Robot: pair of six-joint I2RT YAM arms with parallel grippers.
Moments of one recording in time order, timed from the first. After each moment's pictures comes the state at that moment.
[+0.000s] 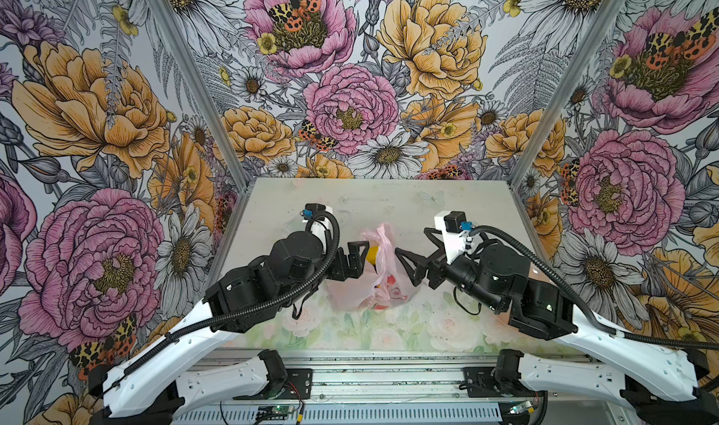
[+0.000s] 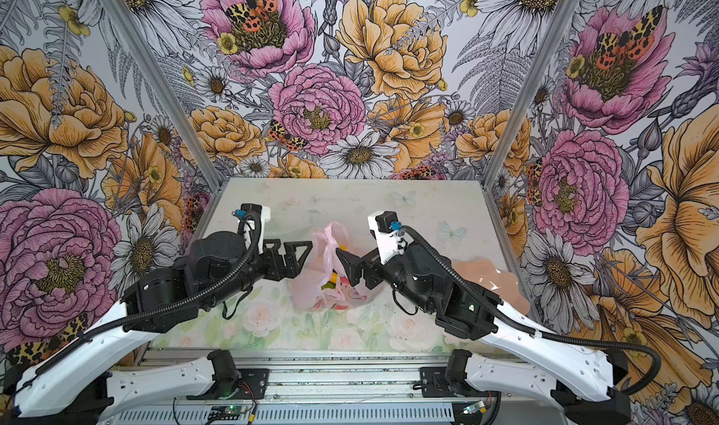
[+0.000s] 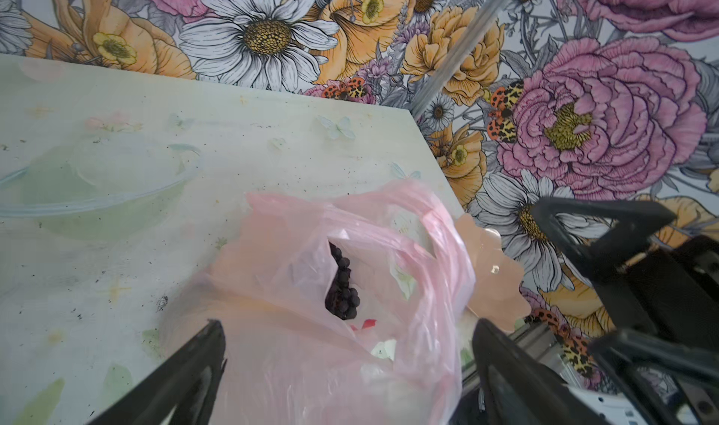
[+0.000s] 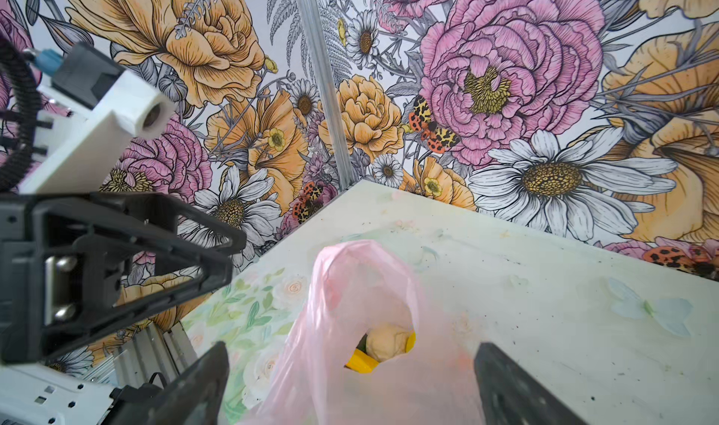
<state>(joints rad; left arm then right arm) -1.09 0.95 1.31 -0.83 -0.41 -0.64 1.06 0.88 1.06 -0.36 0.31 0.25</state>
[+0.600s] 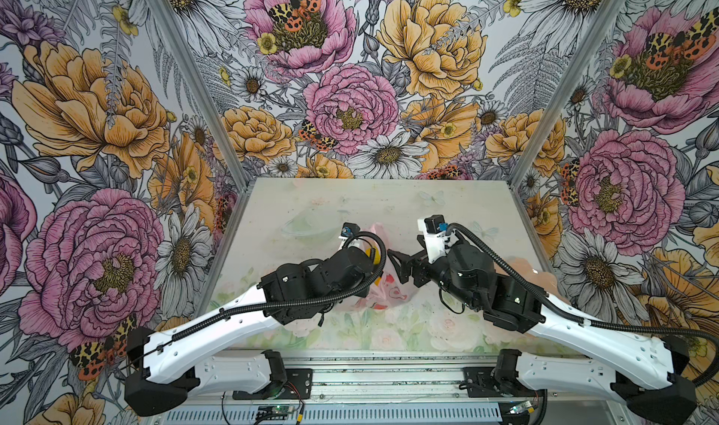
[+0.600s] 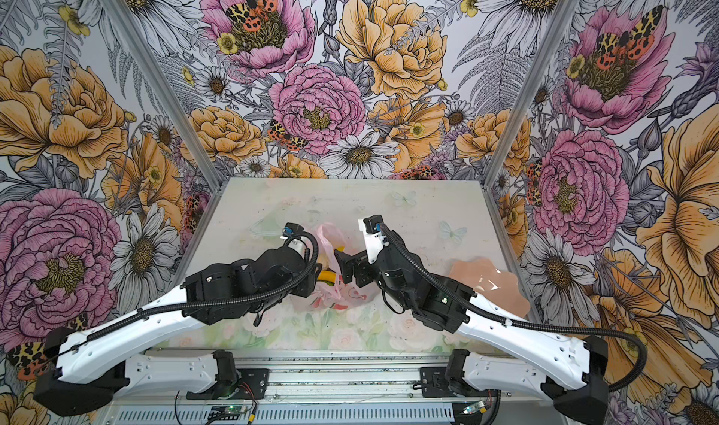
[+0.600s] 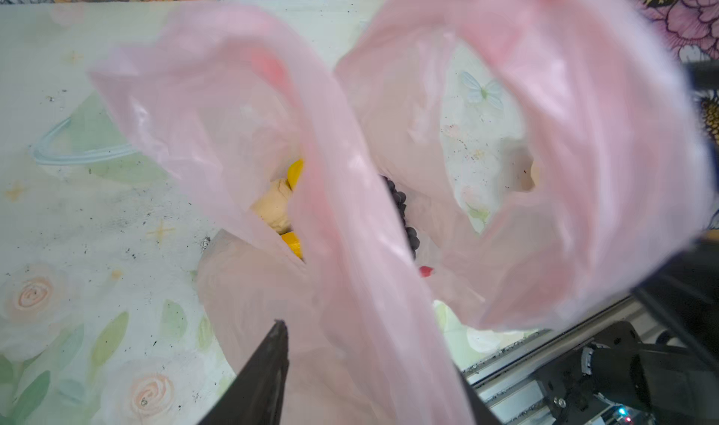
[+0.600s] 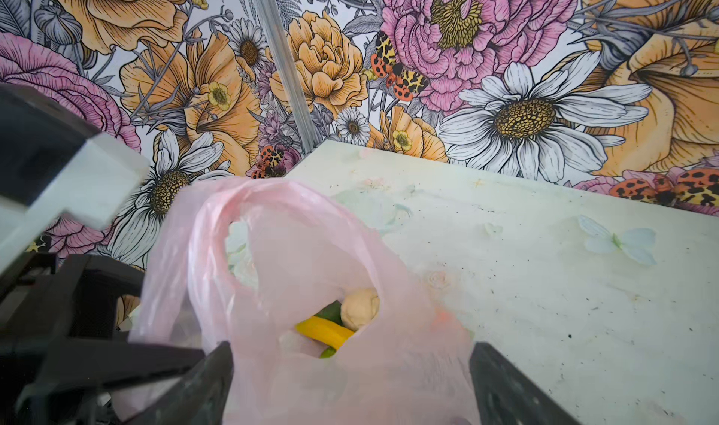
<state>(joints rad) -1.12 1.07 1.23 -0.94 -0.49 -0.70 1.05 1.02 1.04 -0.36 0.35 0.34</state>
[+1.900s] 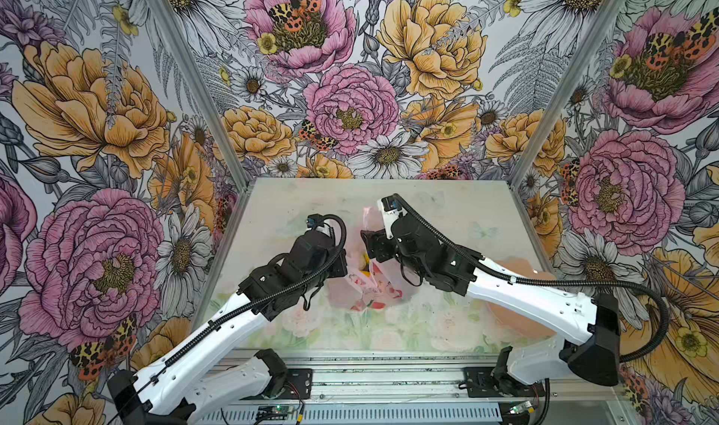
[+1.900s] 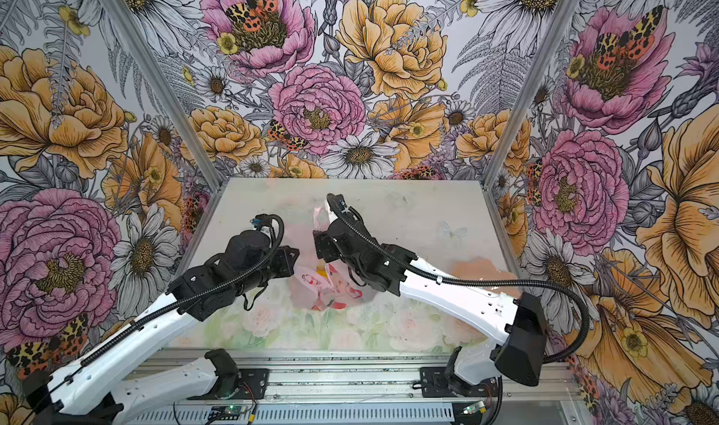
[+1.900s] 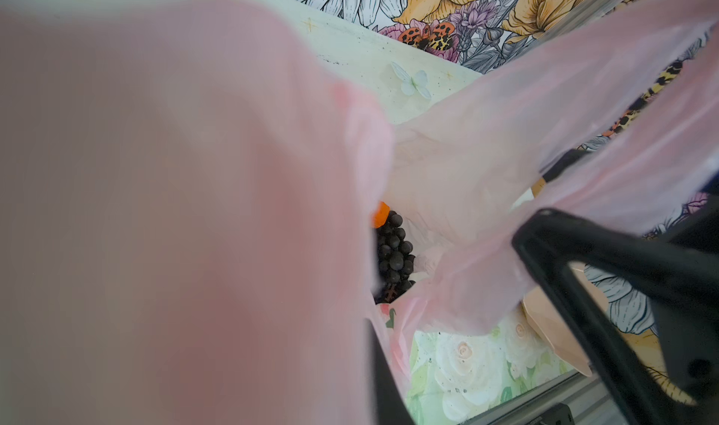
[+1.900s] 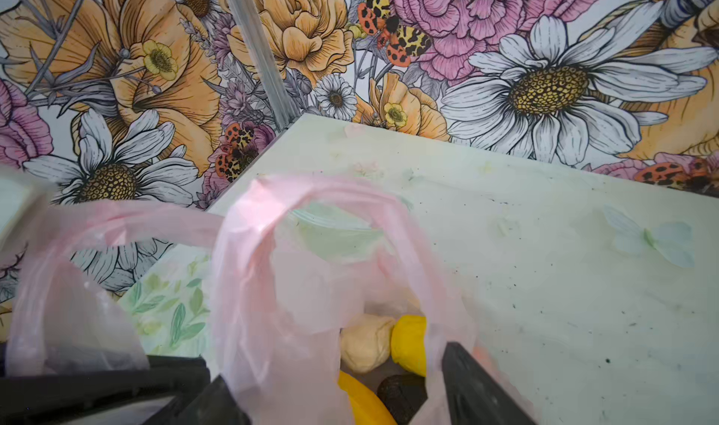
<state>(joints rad) -0.74 0.99 1.02 -0.67 -0.19 -0.72 0.96 1.42 1.31 -0.36 0.33 0.37</state>
